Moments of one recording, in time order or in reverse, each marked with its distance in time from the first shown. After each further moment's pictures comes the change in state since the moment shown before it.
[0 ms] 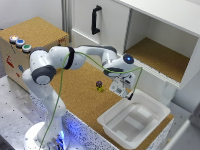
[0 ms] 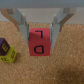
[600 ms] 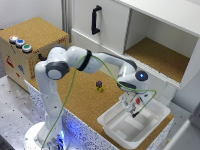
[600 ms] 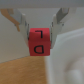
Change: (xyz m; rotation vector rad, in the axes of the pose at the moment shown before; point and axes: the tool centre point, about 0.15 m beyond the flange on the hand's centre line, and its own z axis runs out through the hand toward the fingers) arm -0.008 0.090 -0.098 0.073 0.226 0.298
